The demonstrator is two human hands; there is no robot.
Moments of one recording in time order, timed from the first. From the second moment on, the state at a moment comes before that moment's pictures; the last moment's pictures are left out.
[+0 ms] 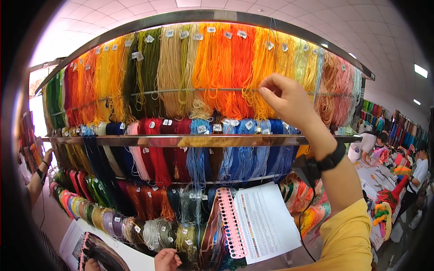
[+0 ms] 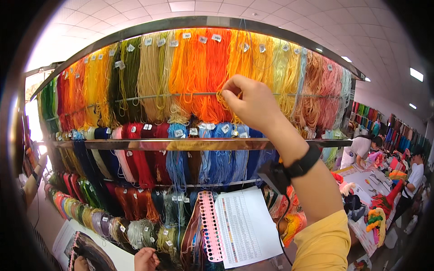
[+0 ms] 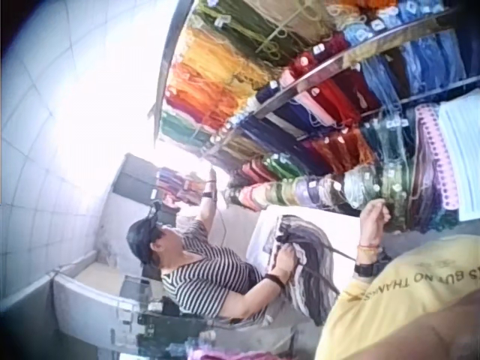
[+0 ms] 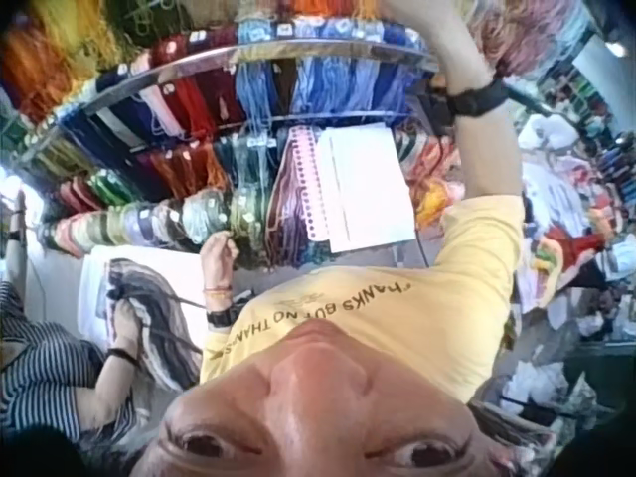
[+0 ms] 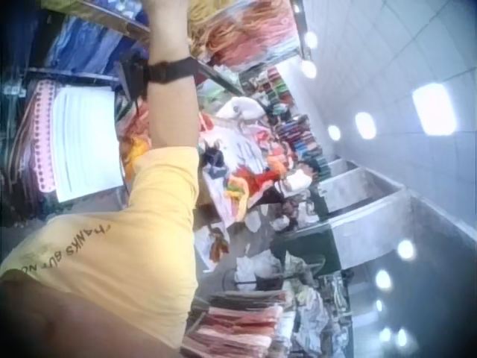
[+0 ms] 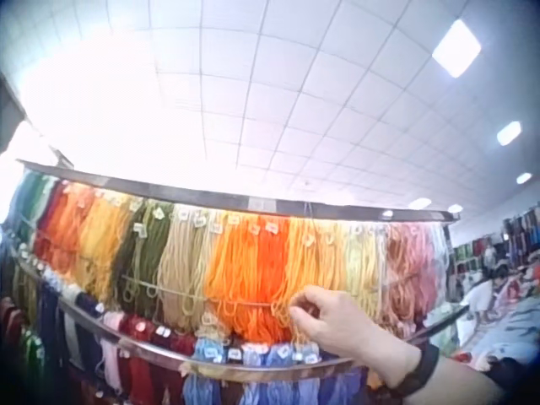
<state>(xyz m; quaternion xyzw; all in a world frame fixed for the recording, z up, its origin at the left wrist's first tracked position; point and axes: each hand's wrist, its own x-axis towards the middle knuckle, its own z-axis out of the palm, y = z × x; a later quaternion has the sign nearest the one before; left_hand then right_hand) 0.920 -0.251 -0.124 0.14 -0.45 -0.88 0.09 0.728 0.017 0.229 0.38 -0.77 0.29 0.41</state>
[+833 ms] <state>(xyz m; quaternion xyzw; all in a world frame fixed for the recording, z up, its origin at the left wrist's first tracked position) 0.923 -0.252 -0.140 0.18 -0.45 -0.87 0.09 0.595 0.044 0.279 0.09 -0.72 0.38 0.58</state>
